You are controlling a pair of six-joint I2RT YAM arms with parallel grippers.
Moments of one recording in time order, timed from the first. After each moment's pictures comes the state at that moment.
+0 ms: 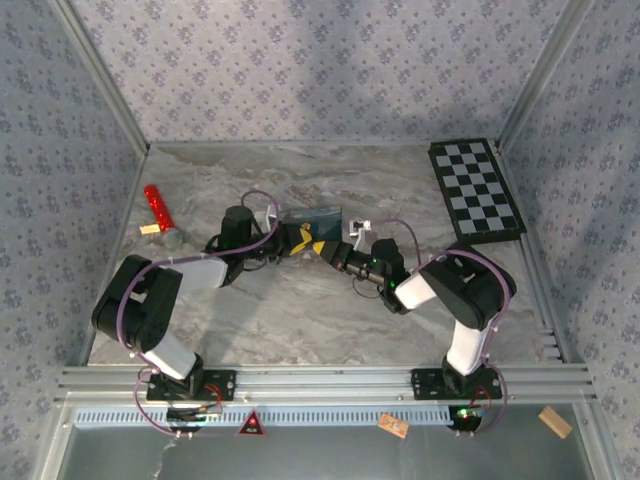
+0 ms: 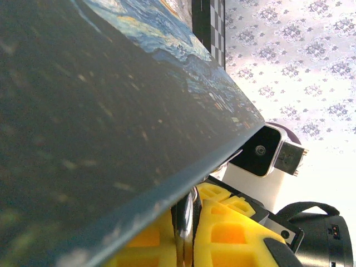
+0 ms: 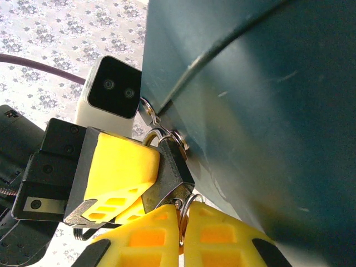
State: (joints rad) left arm -0.44 1.58 0.65 0.54 0.75 -1.17; right arm 0.66 1.80 0.50 1.23 -0.40 1.11
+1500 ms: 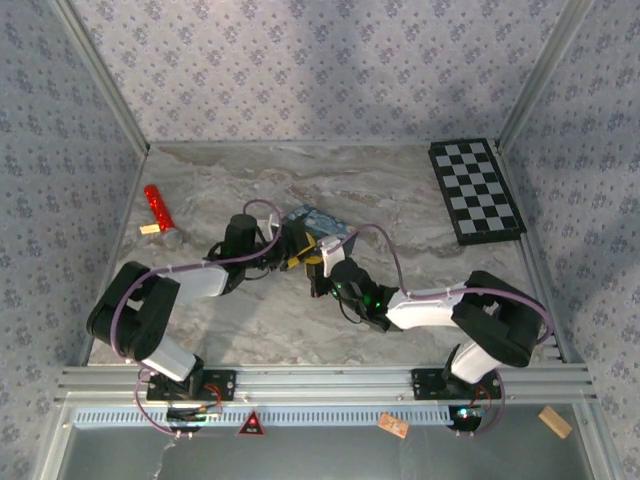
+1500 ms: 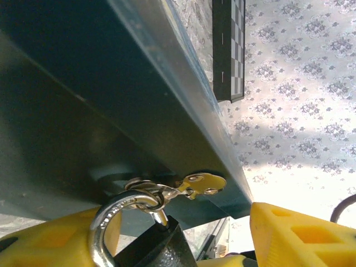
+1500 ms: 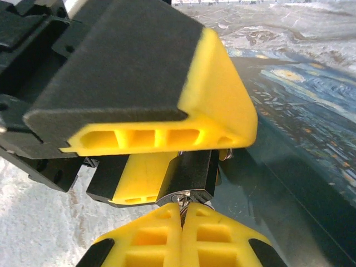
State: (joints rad) left arm -0.50 1.53 0.60 0.49 0.65 -1.15; right arm 1.02 1.55 0.58 0.62 0.27 0.38
